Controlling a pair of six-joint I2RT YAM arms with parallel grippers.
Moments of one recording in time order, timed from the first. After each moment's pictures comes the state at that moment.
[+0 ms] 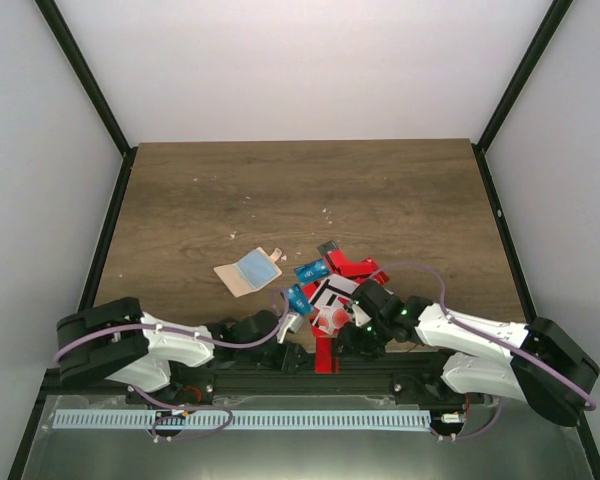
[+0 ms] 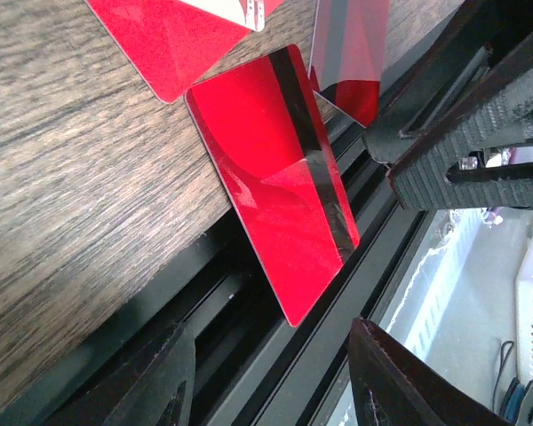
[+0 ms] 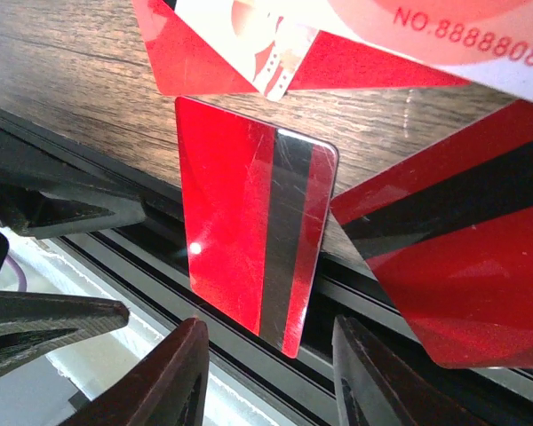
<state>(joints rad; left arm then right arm) -1.21 1.38 0.27 0.40 0.34 -0.97 0.87 1.11 0.41 -0.45 -0.53 0.88</state>
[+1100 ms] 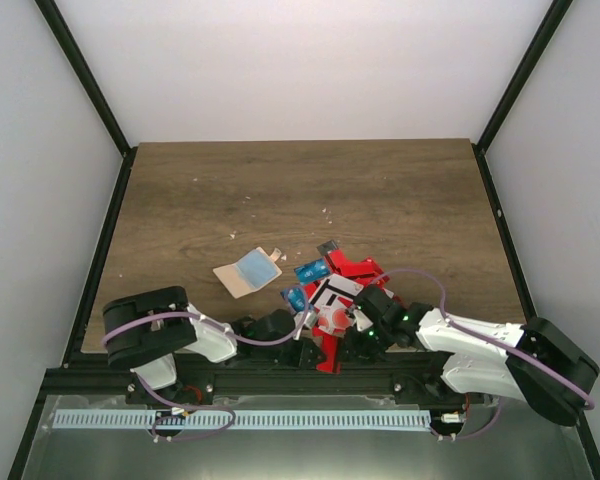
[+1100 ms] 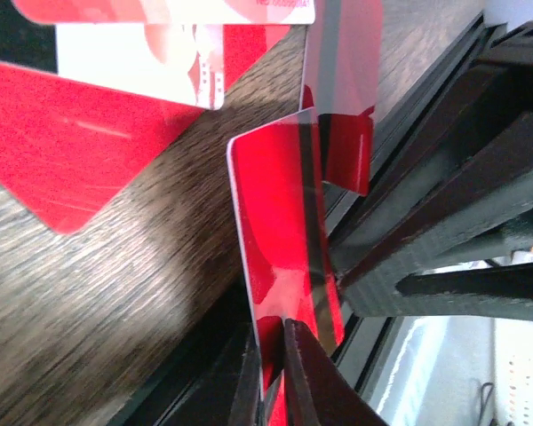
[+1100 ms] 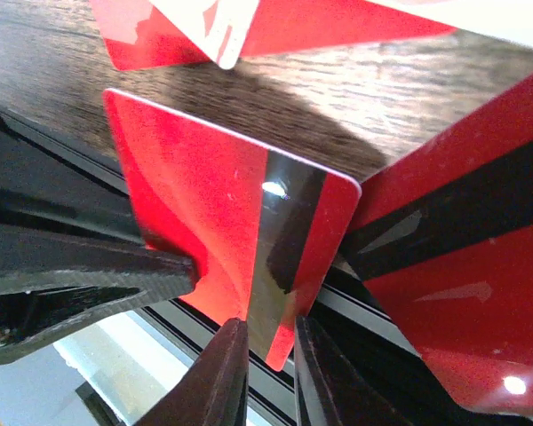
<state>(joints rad) -1.22 1.66 0.36 0.64 0.33 -1.06 0.87 1.11 0.33 -0.35 -0.58 0.90</state>
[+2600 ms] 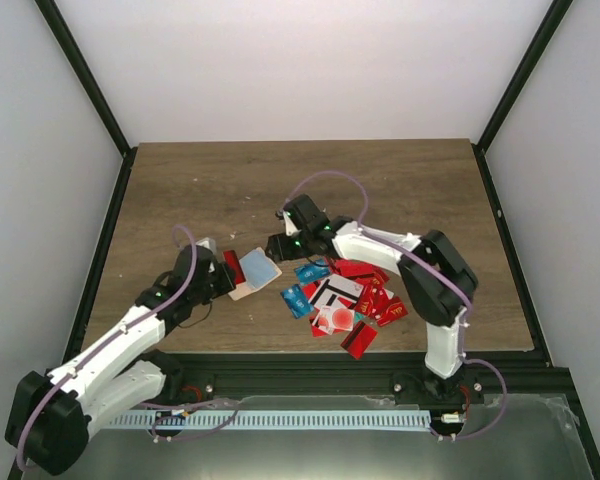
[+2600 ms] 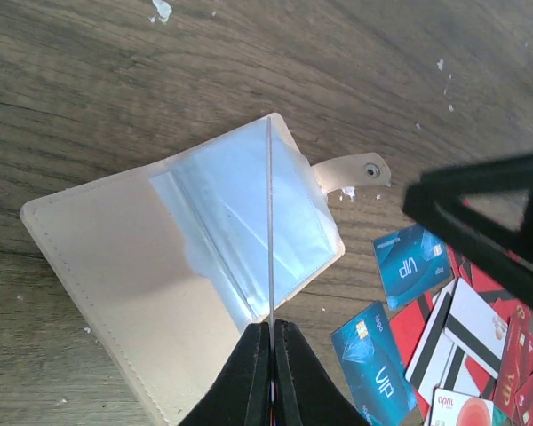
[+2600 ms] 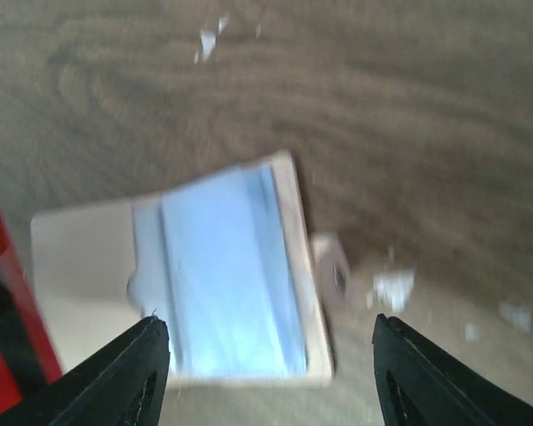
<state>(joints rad) -0.52 0.90 0.49 -0.33 0.01 -0.81 0.77 1.84 1.24 -0.29 -0.26 0.49</state>
